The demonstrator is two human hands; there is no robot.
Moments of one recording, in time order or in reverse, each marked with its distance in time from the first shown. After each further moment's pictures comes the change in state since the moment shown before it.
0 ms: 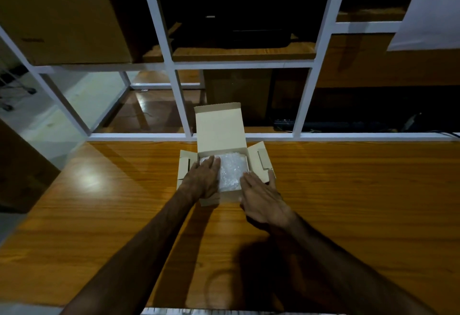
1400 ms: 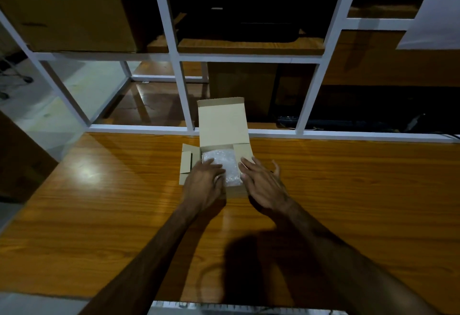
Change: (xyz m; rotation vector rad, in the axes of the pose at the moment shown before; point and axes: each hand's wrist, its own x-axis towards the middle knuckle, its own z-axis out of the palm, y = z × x) left_hand -0.039 0.019 0.024 -0.385 0.509 -0.020; right_hand 0.030 0.026 0.025 0.209 0.181 0.014
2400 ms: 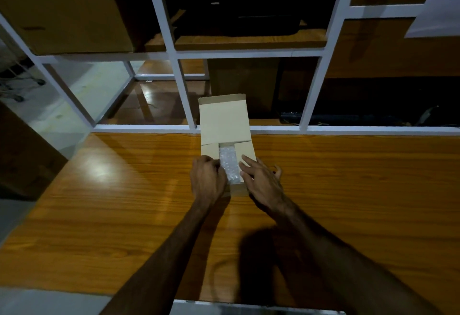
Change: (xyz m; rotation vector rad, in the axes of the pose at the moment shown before) left_hand 0.019 0.013 0.027 -0.079 0.173 -0.348; right_hand 0.004 -0.008 0.011 0.268 0.061 0.156
